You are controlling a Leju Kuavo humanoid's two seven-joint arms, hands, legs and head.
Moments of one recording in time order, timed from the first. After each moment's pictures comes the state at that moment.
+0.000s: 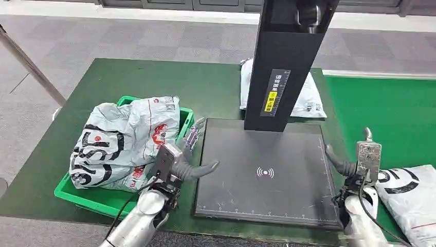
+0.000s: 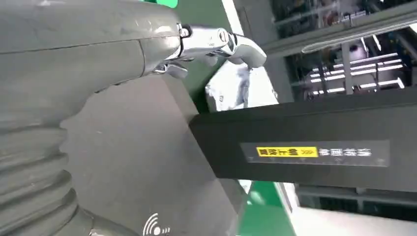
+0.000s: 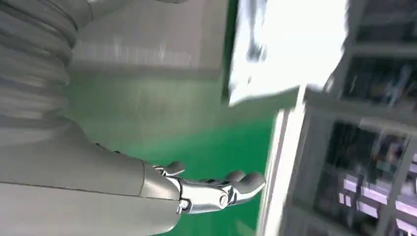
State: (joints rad) left arm -0.32 -0.15 -0.58 -1.18 0.05 0.21 -0.33; right arm -0.23 -0.19 -0.01 -1.08 0.05 -0.42 -0.26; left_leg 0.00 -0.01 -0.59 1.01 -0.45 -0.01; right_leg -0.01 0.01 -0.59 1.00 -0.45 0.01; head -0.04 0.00
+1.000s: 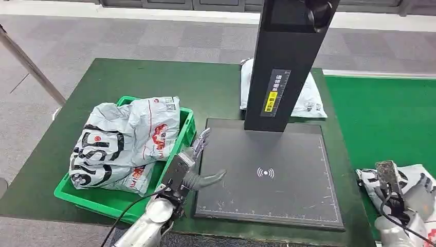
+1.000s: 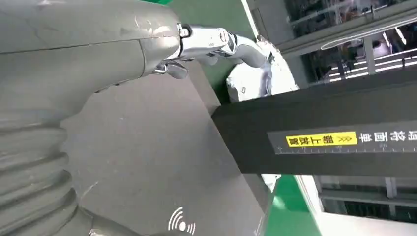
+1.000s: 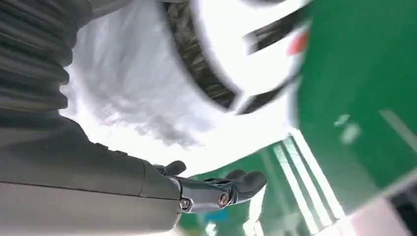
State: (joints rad) left arm -0.29 -0.18 -0.58 -1.13 -0.02 0.22 -0.33; right arm -0.27 -0.36 -0.18 -0.63 0.66 -0.58 0.15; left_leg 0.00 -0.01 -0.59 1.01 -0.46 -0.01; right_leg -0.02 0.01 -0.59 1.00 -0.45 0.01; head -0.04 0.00
